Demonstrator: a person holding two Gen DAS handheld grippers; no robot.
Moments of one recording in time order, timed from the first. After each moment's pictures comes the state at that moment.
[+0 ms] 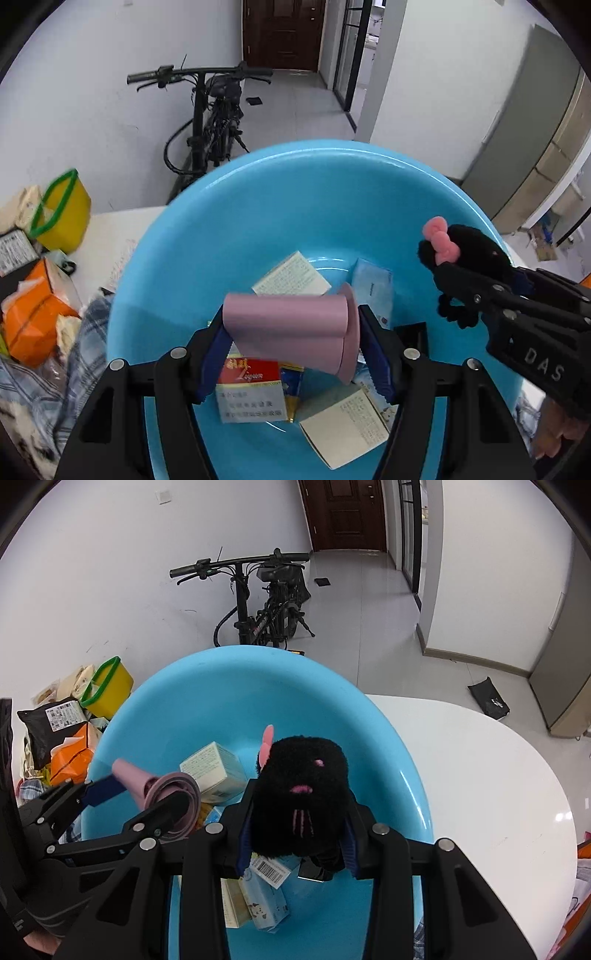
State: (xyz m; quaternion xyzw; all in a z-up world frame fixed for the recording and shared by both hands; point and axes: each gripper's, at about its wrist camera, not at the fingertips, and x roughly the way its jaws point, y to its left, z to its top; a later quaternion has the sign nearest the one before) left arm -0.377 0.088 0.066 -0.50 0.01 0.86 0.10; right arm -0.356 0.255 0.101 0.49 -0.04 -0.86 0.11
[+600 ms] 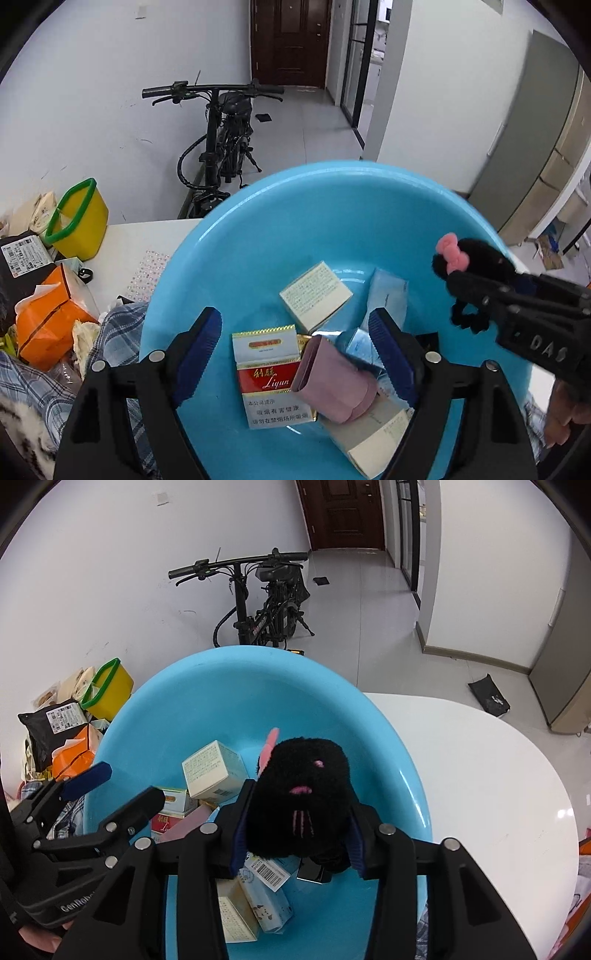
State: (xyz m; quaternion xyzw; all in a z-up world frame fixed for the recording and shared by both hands) left arm -0.367 0.076 0.075 -0.47 0.02 0.88 0.08; right arm -0.354 0.255 0.103 0.49 -0.05 -0.86 0.11
